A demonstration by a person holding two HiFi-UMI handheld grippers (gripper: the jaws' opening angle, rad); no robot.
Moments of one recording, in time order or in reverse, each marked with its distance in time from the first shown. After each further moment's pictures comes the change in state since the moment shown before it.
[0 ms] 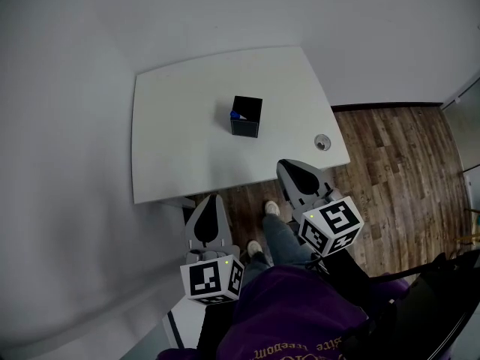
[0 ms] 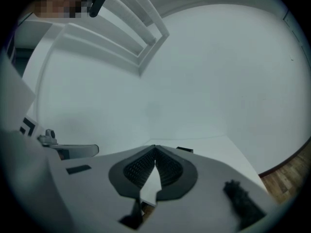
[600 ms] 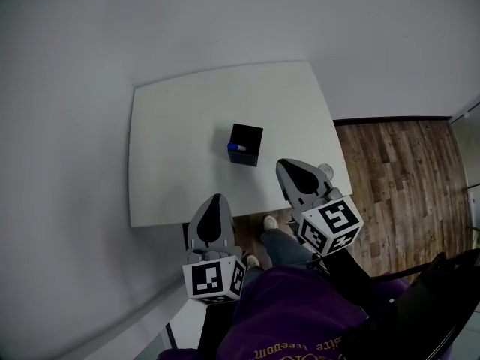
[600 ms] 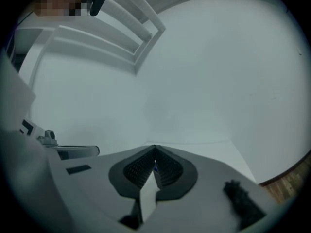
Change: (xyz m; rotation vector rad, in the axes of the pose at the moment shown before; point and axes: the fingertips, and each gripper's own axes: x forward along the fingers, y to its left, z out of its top) left arm 0.099 -0.010 0.015 0.012 -0.001 0.018; right arm 0.069 -0.073 0.028 -0.001 0.011 0.049
